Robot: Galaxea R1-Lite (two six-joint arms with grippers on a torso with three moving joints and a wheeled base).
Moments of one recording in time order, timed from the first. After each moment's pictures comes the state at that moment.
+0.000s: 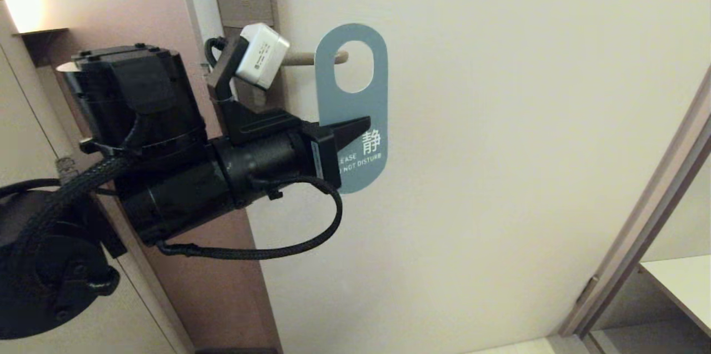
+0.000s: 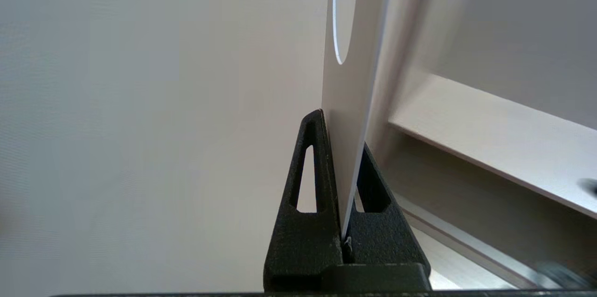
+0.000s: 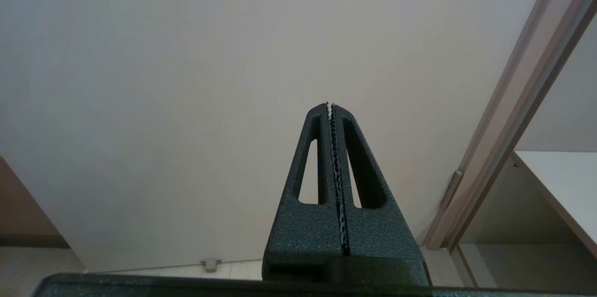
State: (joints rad) left arm -0.72 1.57 -0.91 -0.70 -0.20 -0.12; right arm 0.00 0.00 0.00 0.00 0.00 0.01
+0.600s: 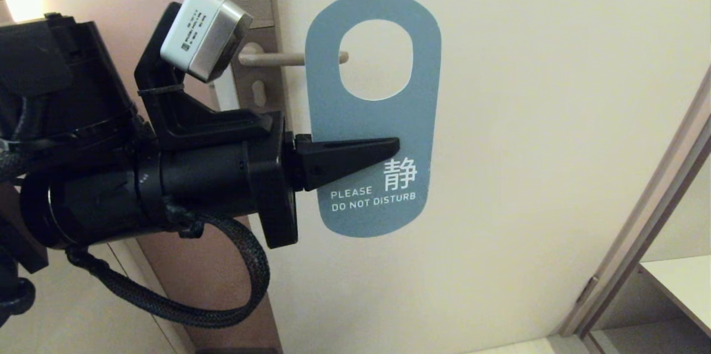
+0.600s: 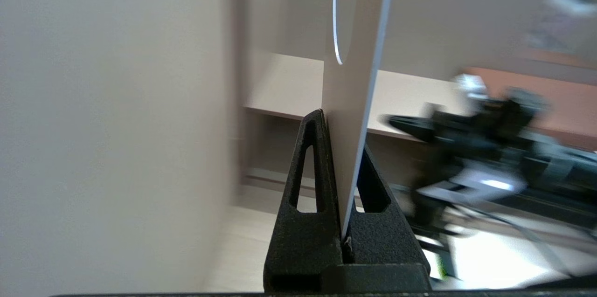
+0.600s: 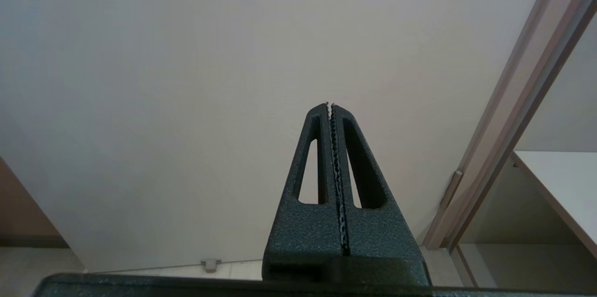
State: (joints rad) left arm -0.73 1.47 -0.90 -0.62 -0.63 -0.17; right arm 0.00 0.00 0.00 0.00 0.00 0.01
